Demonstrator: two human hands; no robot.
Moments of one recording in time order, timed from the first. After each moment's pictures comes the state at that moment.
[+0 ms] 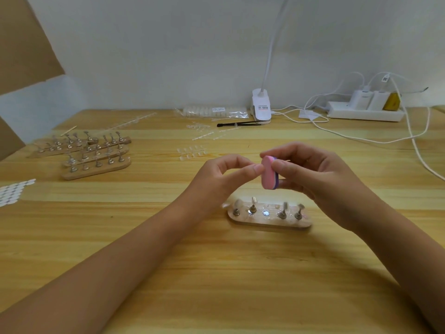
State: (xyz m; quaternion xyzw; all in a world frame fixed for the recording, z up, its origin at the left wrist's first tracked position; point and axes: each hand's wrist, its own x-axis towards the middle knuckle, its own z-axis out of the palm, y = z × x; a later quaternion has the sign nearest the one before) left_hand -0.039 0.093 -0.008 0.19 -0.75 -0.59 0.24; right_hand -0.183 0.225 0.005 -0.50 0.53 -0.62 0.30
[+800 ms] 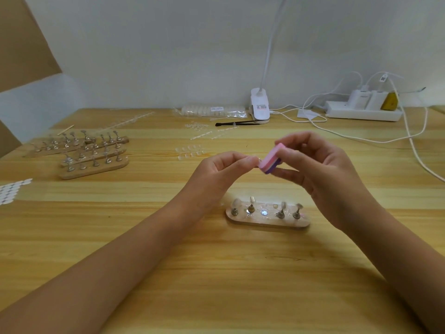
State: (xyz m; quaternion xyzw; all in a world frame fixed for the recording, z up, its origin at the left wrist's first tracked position) left_hand -0.040 0.094 -0.007 0.16 -0.71 -0.63 0.25; right_hand -0.179 0.224 0.006 -0.44 0.51 -0.68 0.29
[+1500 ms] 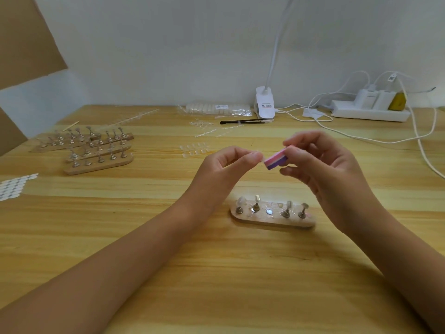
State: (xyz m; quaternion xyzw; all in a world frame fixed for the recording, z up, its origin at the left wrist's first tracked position) left_hand -0.040 0.095 -0.008 0.19 -0.71 -0.61 0.28; right_hand -0.175 0.222 0.003 -0.45 0.50 -0.69 0.26
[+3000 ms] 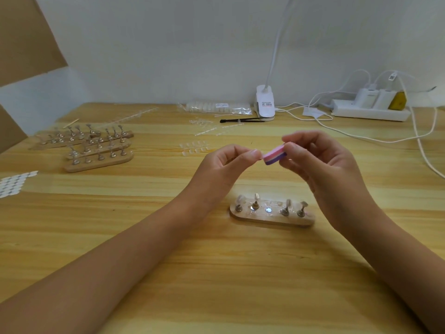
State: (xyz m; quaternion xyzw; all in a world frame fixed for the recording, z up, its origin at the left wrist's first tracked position) left_hand -0.042 0.095 -0.007 0.19 -0.72 -0.61 0.28; right_hand -0.173 0.219 0.001 -0.43 0.52 -0.70 0.24
